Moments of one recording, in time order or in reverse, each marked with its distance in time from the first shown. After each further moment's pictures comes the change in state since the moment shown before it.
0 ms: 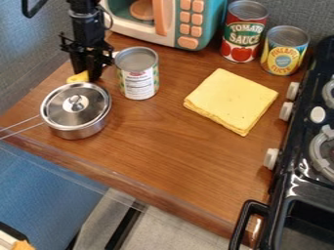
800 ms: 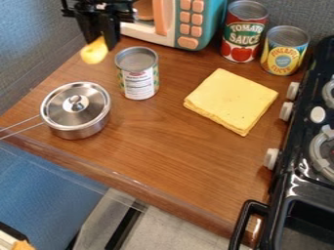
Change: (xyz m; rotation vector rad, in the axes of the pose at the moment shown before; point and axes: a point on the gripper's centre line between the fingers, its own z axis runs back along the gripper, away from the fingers) arm -0.047 -0.086 0.107 -0.147 -0.185 0.107
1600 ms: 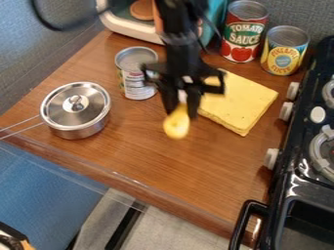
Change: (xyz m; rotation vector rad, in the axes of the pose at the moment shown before) arm -0.042 -0.118 -0.070 0.006 0.030 -0.005
